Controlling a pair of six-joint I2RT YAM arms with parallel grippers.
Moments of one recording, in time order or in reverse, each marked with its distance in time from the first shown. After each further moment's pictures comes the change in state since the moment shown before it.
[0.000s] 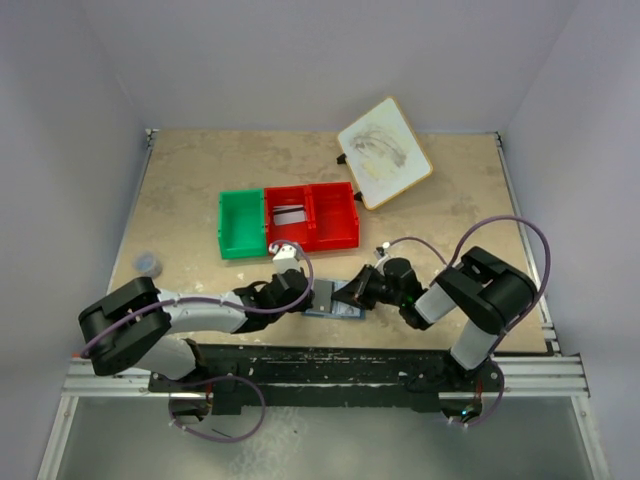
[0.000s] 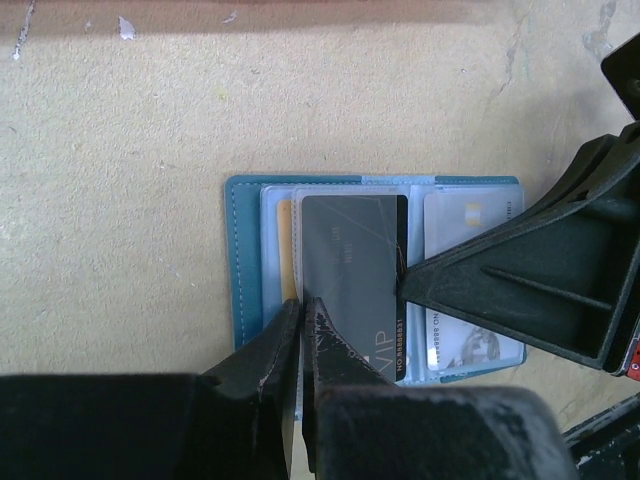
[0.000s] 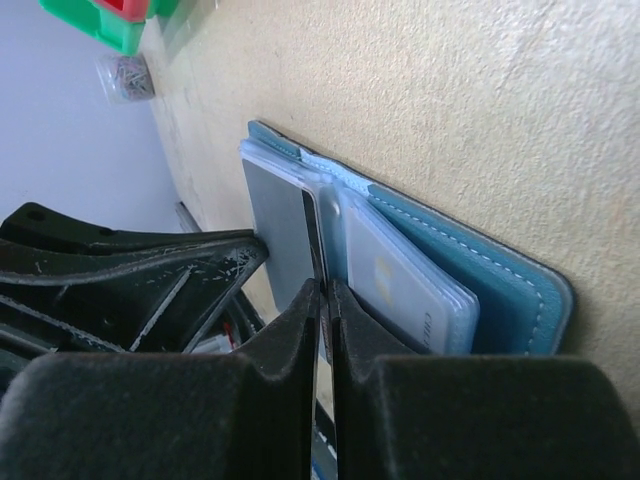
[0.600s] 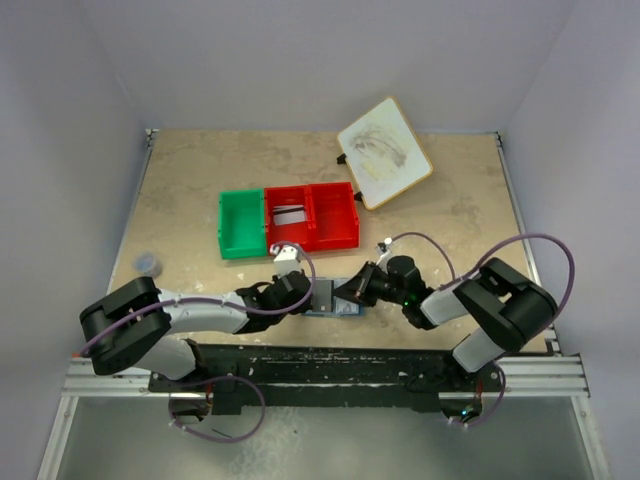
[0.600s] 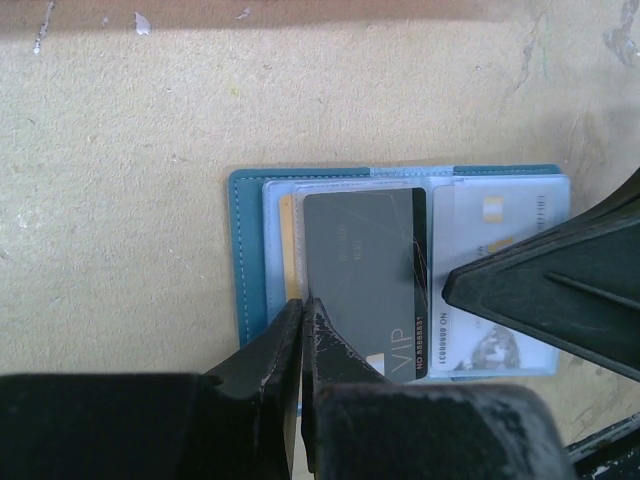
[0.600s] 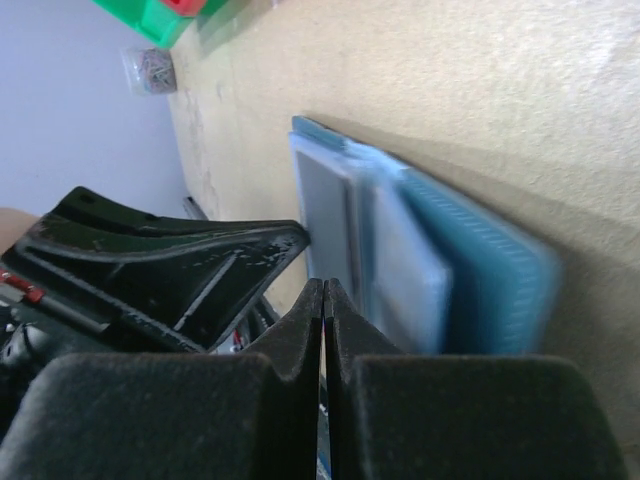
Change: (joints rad) left arm -0.025 0.005 0.019 -0.053 -0.069 -0.001; right arm -0.003 -0.097 -0.009 -0.048 0.008 -0.038
